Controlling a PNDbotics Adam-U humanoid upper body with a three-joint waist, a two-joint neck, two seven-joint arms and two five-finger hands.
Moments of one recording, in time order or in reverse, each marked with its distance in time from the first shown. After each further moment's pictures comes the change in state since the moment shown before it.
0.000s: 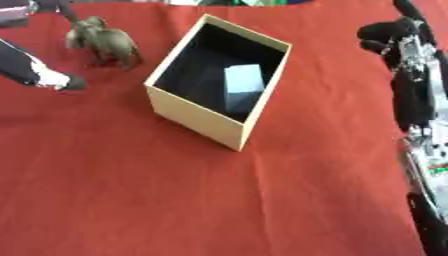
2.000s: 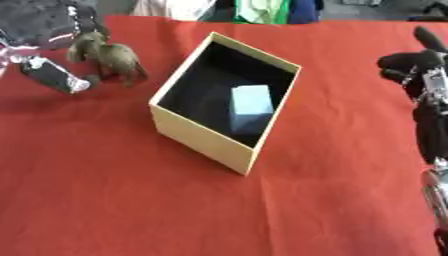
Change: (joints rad) left arm -0.096 -0.056 0.001 0.226 -0.187 -0.111 0.326; right arm -0.042 -0.003 0.007 0.013 -0.004 -0.004 0.009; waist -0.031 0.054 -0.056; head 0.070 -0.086
